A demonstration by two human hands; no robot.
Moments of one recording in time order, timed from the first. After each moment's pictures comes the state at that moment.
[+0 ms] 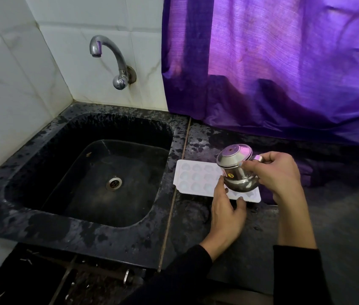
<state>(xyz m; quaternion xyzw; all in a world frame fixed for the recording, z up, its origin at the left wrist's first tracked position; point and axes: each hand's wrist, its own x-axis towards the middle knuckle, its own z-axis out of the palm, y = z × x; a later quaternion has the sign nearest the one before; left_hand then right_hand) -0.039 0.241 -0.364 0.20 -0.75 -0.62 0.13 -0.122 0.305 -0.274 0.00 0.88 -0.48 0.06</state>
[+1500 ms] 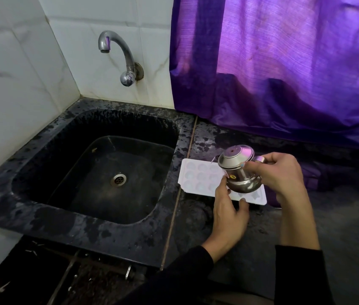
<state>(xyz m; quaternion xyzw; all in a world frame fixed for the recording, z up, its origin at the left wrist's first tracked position) -0.037 0.238 -0.368 0.21 -0.74 -0.63 0.14 -0.125 0.296 -0.274 -0.01 0.88 -0.47 0.09</state>
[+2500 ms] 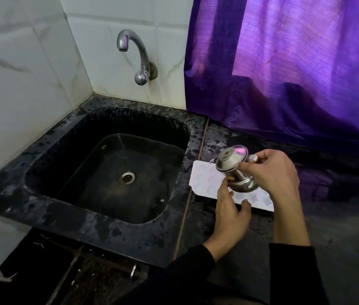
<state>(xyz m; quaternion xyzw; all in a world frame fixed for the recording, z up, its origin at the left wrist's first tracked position) -0.038 0.215 -0.370 0.23 -0.72 -0.64 0.13 -0.119 0.254 -0.267 -0.06 0.93 -0.35 0.05</state>
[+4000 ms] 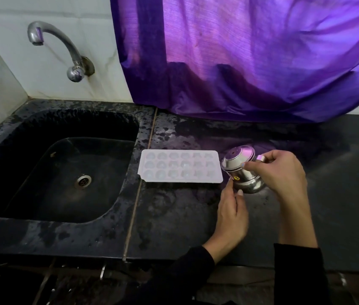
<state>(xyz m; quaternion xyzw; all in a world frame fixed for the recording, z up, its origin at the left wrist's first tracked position) -0.043 0.335 -0.382 0.12 -0.74 -0.66 0.08 -0.115 0.402 -0.279 0.05 0.93 -0.38 0.00</state>
